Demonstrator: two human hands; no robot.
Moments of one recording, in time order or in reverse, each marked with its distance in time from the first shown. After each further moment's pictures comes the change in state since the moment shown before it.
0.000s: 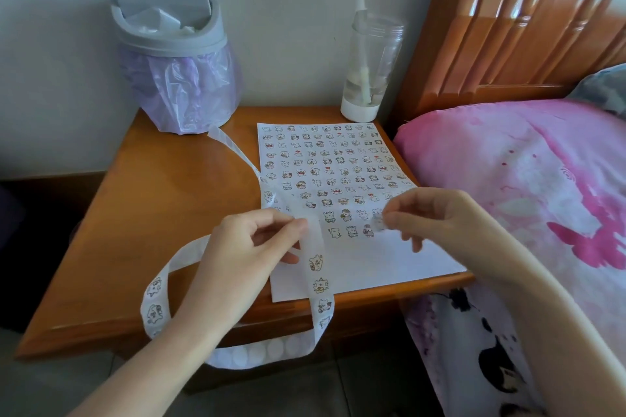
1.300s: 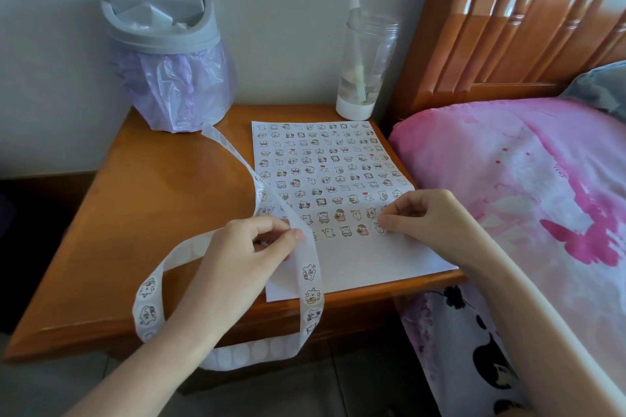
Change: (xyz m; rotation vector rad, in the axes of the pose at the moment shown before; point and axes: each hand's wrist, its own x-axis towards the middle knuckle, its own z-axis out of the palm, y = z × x) left_hand 0.005 -0.016 0.002 0.191 -0.059 0.033; right_hand 0.025 0.036 0.002 -0.087 0.131 0.106
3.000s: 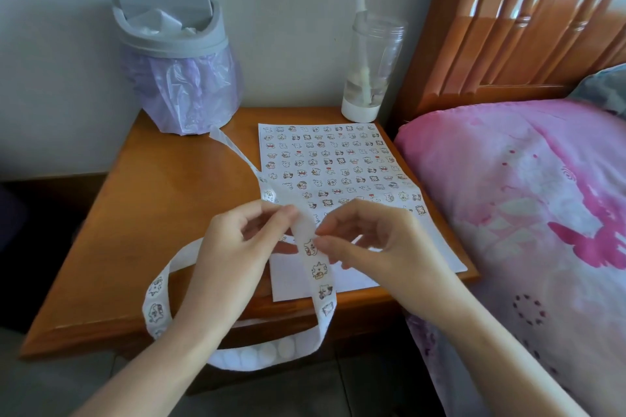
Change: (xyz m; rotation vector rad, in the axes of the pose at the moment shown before) left_hand -0.007 0.019 -0.006 -0.257 0.173 -0.014; right_hand -0.046 -0.048 0.045 0.155 -0.185 -0.347
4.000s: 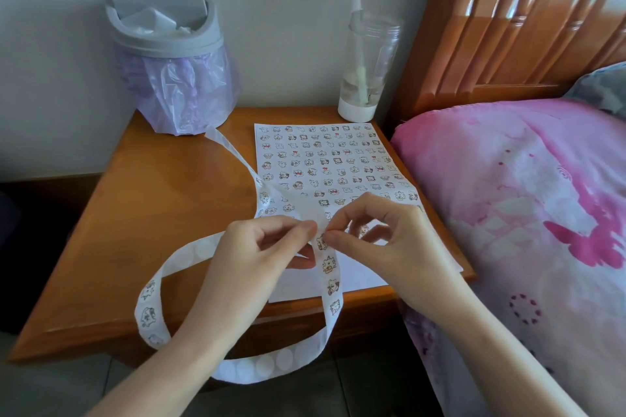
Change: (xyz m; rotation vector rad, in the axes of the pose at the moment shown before) left_hand -0.004 0.003 0.012 -0.068 -0.135 -0.053; right_hand 0.000 0.003 -0.007 -0.087 0.105 -0.001
